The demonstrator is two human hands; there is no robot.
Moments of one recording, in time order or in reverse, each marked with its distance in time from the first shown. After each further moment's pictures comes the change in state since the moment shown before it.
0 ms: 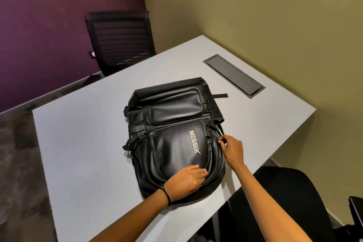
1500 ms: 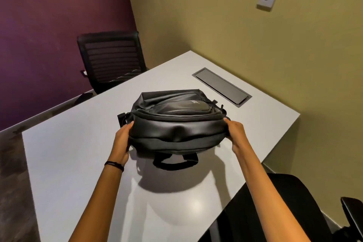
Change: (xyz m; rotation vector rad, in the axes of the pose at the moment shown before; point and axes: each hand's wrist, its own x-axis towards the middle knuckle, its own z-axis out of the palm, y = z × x) left_hand -0.032 -0.118 -0.144 -1.412 0.885 -1.309; right_hand 0.029 -0.078 -0.115 0.982 0.049 0.558
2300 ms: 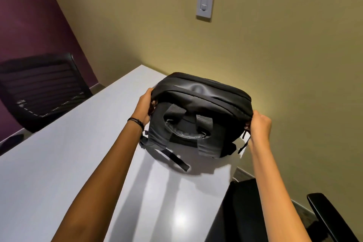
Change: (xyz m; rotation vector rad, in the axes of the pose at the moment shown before) left_hand 0.091 0.098 0.302 0.031 -0.402 0.022; right_hand 0.094 -0.095 -0.144 0.202 0.595 -0.194
